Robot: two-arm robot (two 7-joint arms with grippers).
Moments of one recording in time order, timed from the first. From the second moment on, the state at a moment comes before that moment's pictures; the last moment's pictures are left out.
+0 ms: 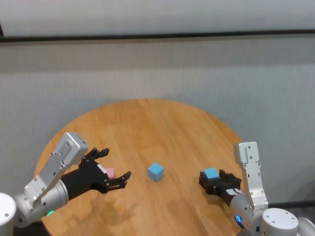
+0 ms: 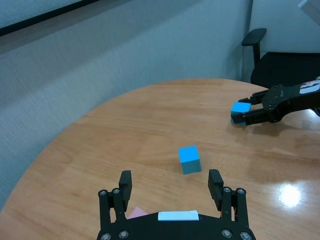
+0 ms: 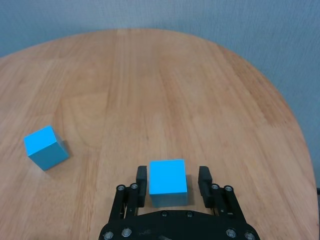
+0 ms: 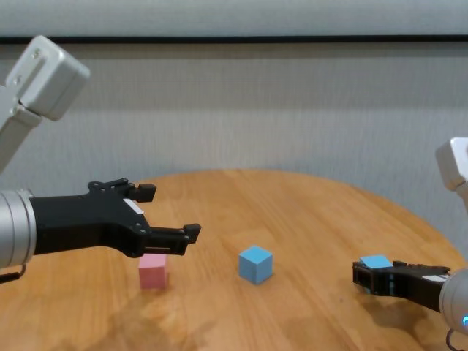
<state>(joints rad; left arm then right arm) -0.24 0.47 0.38 -1.46 -0.18 0.01 -0.51 0.22 0.16 -0.29 -1.25 0.28 0.25 0.00</state>
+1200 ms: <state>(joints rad) -0.24 0.47 0.38 -1.46 -0.18 0.01 -0.51 0.26 0.21 -0.30 -1.25 0.25 0.12 0.28</state>
